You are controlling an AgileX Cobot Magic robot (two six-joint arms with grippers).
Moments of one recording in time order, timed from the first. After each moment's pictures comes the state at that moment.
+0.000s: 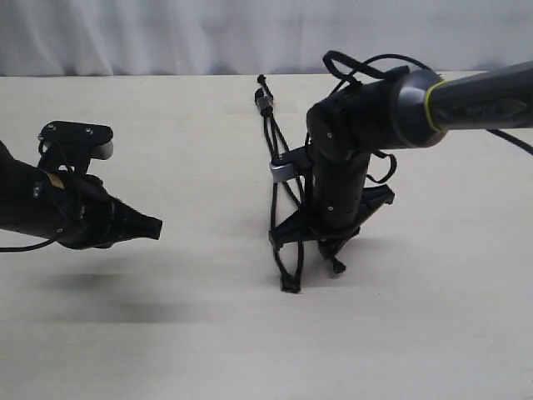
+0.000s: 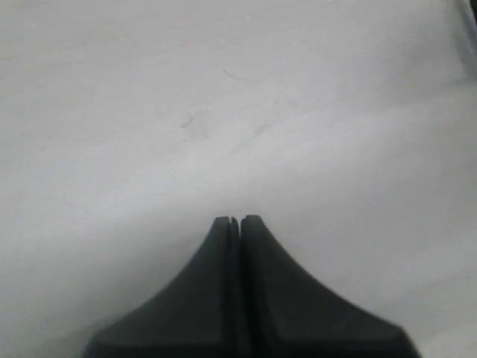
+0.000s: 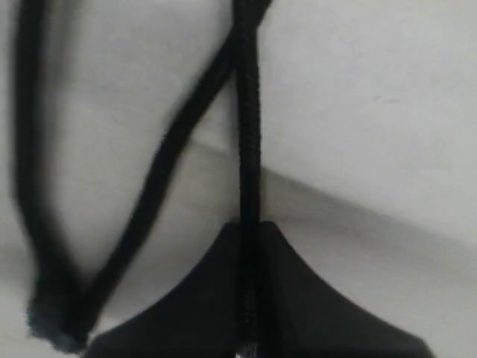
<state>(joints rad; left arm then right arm) -0.26 1.56 -0.64 -0.38 0.25 0.17 0.54 2.06 -1.29 -0.08 0.88 0.25</state>
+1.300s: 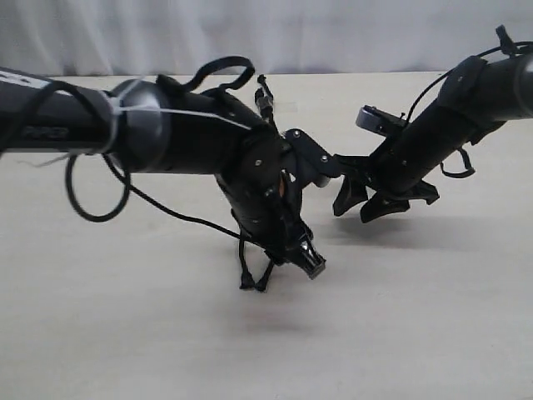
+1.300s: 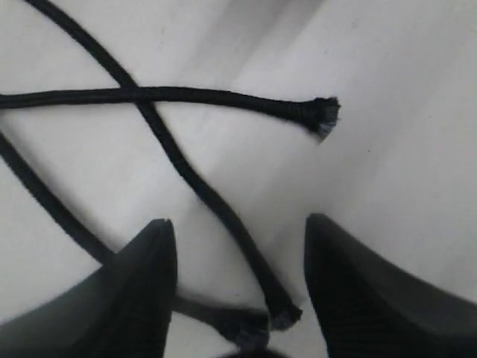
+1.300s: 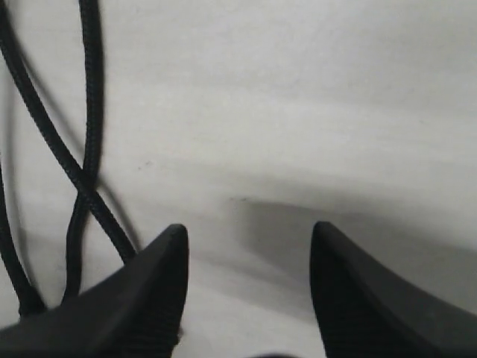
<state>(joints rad) -0.71 2.03 -1.32 0.02 0.65 0.04 0.12 2.06 -1.27 0.58 0.84 -0.25</state>
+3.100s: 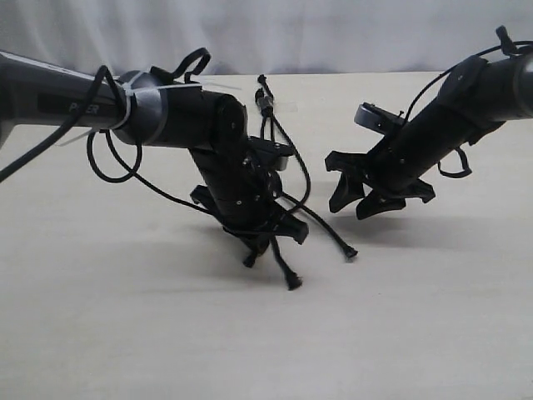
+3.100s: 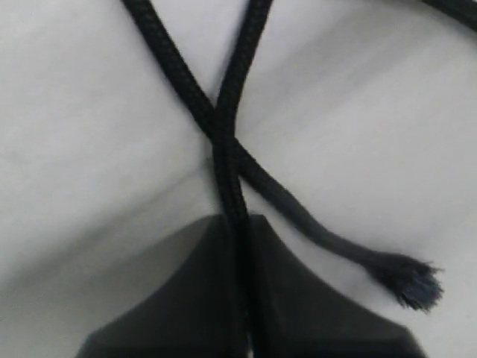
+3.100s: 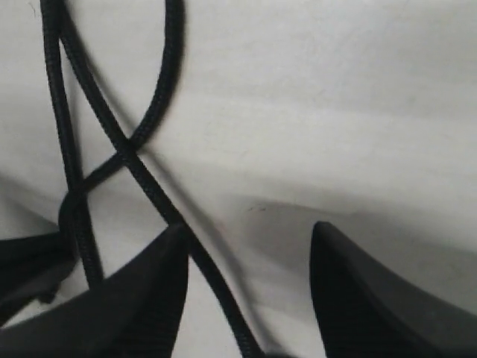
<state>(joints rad) -0.53 2.20 -1.42 -0.30 0.77 0.06 0.12 2.06 -1.27 0.62 0.83 -0.28</state>
